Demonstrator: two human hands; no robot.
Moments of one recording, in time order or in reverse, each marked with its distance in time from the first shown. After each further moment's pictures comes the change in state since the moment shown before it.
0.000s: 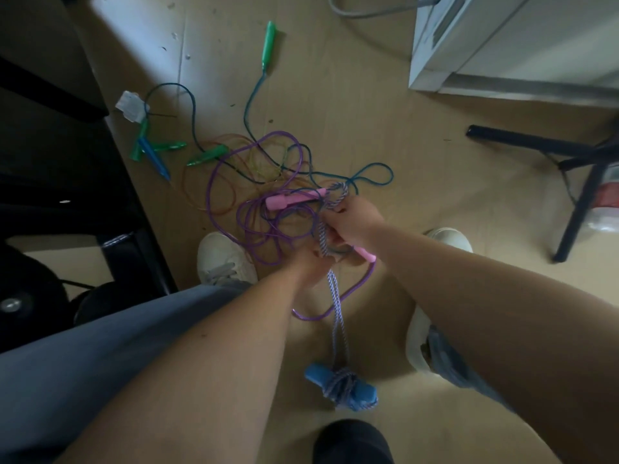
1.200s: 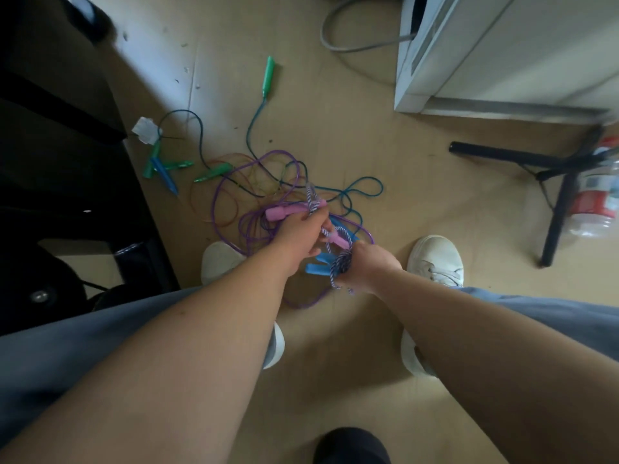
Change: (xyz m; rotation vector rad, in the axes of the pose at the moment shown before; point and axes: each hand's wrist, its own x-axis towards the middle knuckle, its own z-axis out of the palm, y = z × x) left_hand -0.040 0.069 -0.033 -0.449 0.095 0.084; right_hand -0.053 0.046 -0.002 -0.616 -0.075 0.036
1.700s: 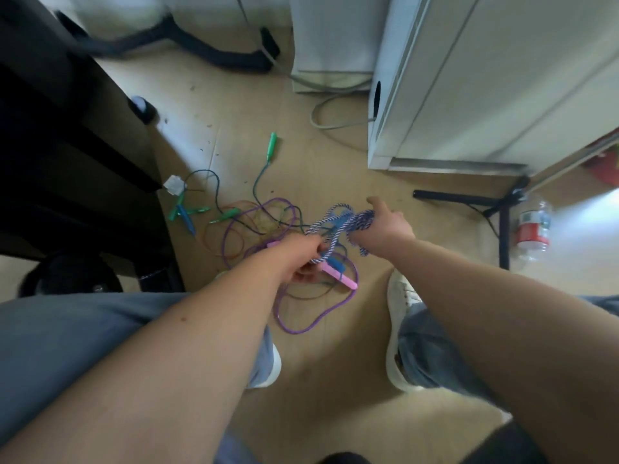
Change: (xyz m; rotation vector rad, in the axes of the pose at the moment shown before) left_hand -0.110 0.050 0.005 0.144 -0.067 -0.052; right_hand -0.076 0.009 -0.120 0.346 0.409 0.052
